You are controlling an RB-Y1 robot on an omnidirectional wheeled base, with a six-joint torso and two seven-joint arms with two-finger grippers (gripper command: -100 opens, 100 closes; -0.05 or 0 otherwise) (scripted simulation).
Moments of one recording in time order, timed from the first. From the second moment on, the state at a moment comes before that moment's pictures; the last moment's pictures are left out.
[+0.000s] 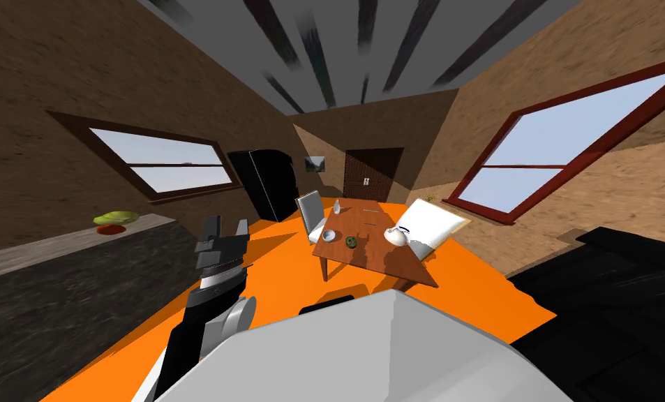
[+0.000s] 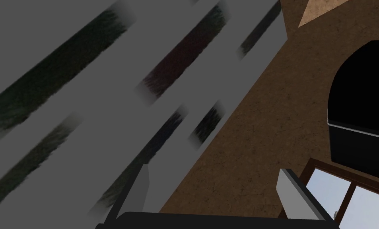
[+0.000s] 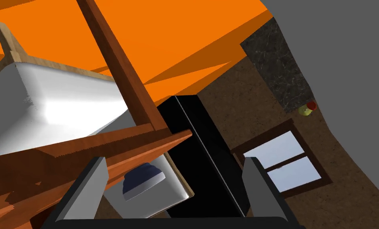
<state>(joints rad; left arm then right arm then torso) 0.47 0.03 0.05 -2.26 0.06 -0.57 -0.06 0.30 -0.94 1.08 -1.23 -0.23 -0.69 0.86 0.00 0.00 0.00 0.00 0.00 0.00</state>
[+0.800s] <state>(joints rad) 0.47 0.03 0.05 -2.26 0.06 -0.57 -0.06 0.24 -1.08 1.20 -1.06 -0.26 -0.67 0.97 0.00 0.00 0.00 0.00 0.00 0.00</state>
